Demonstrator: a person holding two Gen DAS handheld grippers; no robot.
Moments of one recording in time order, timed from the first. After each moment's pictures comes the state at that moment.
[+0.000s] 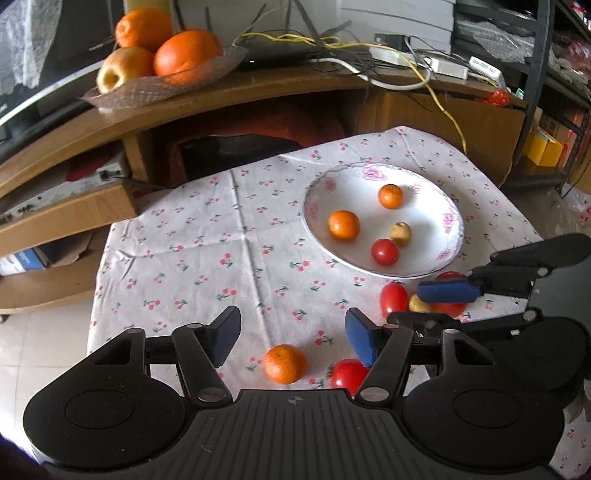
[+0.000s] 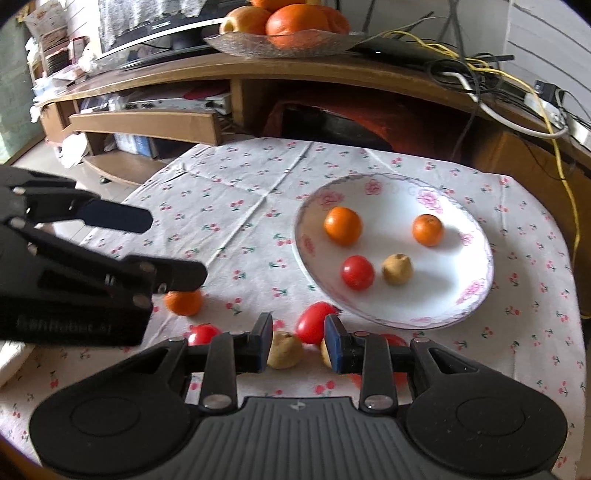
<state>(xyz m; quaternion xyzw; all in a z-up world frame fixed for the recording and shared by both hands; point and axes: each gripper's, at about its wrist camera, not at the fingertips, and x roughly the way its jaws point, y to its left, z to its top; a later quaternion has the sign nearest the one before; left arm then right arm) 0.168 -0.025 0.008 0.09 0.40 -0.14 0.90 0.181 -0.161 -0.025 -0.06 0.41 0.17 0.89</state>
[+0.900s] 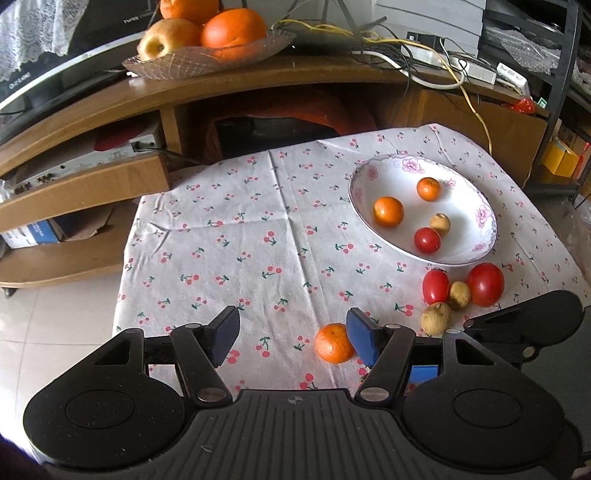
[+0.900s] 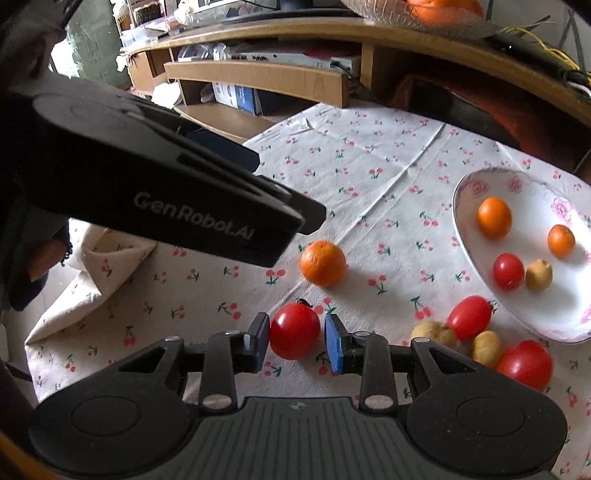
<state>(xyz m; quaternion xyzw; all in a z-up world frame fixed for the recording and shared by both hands) 0.173 0.011 0.002 0.07 0.42 -0.12 0.90 0.166 -0.099 -0.048 -0.09 0.44 0.31 0.84</state>
